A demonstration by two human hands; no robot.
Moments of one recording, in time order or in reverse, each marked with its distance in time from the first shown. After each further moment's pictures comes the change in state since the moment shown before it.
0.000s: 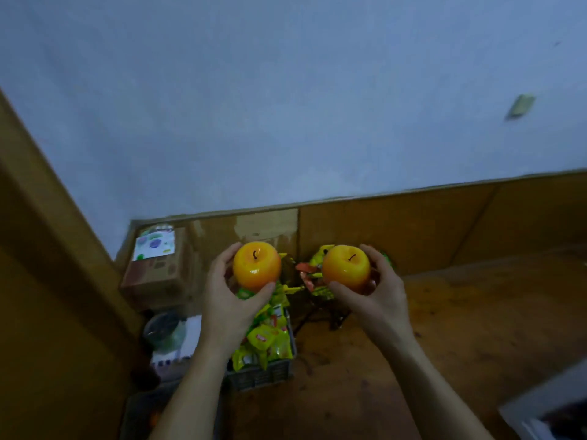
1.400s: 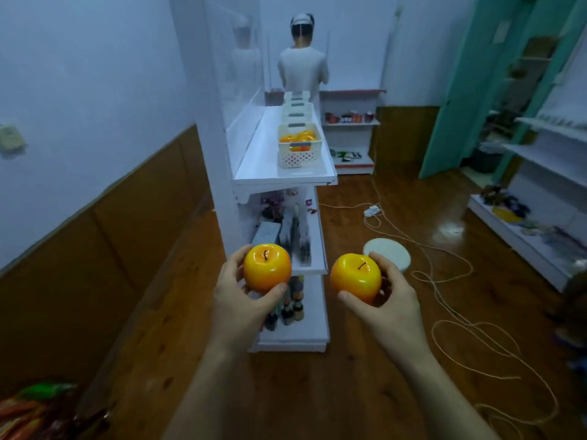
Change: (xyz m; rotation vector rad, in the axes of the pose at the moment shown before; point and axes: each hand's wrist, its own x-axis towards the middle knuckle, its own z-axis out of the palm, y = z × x) left_hand -0.227 0.227 0.555 -0.416 -1.276 0.312; right_hand -0.259 0.036 -0.487 -0.424 1.253 0.349
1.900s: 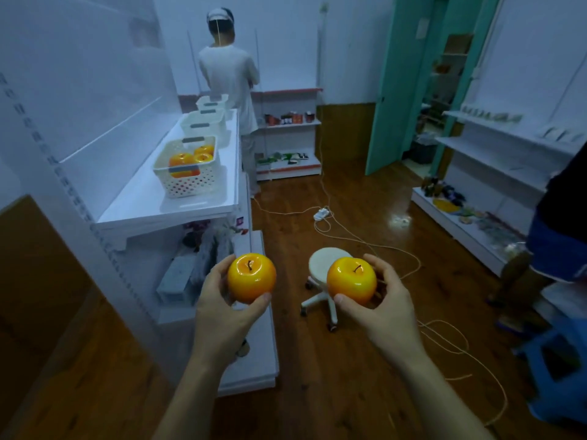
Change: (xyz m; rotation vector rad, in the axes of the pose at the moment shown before) left_hand 0.125 -0.018 0.243 -0.018 -0.152 0.024; right_hand 0.167 0.130 -0.152 -0.088 0.158 0.073
